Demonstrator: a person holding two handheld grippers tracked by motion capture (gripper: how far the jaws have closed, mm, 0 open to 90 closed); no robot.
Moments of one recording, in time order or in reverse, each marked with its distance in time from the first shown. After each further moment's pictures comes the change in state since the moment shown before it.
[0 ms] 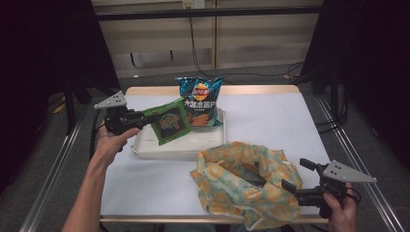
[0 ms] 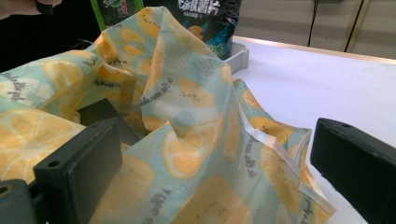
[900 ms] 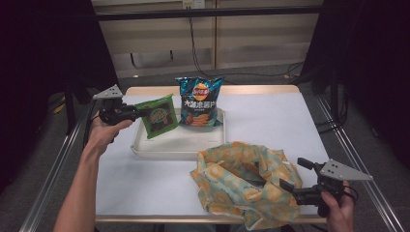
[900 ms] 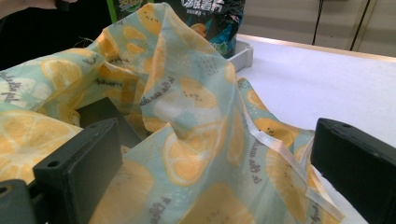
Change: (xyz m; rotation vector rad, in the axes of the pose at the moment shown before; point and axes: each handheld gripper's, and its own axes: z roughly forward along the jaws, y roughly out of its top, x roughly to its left) left arm 0.048 -0.003 0.004 0.106 0.089 0.010; right arm 0.000 0.000 0.006 0.007 0.016 0.002
